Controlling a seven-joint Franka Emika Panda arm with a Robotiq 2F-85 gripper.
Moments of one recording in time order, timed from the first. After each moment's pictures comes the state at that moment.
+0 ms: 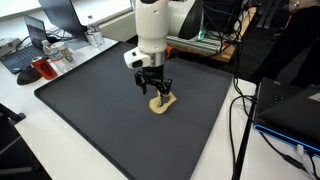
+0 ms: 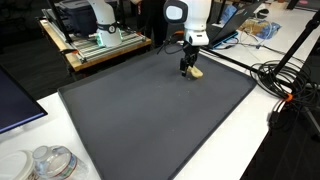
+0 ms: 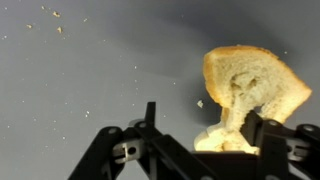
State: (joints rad) arm 0.23 0.53 -0.03 -2.01 -0.14 2.62 0.11
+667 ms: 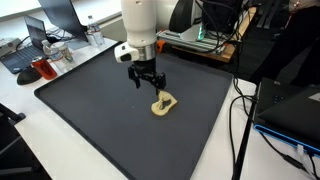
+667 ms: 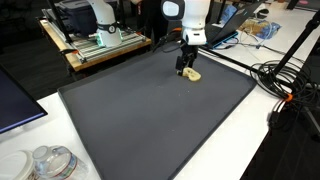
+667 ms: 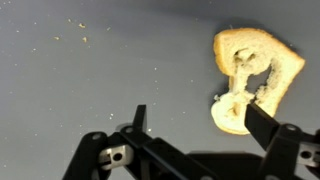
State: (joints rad) arm 0.14 0.50 0.01 -2.00 -0.09 2.55 0.09
